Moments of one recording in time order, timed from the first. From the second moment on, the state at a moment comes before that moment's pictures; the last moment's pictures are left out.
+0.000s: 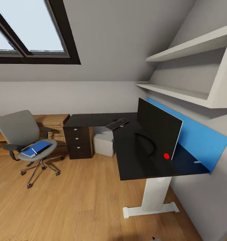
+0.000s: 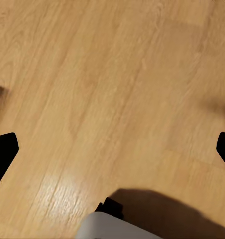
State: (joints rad) left arm -0.03 -0.08 0.14 -0.47 0.14 -0.23 0.27; right arm -0.22 0.12 0.28 -0.24 0.10 -0.55 -0.34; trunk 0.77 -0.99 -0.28
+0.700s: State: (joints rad) left arm -0.03 -0.08 0.14 -0.47 0.14 -0.23 0.27; right arm -0.22 0.12 0.29 -0.24 0.10 -0.55 -0.34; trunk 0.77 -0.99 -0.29
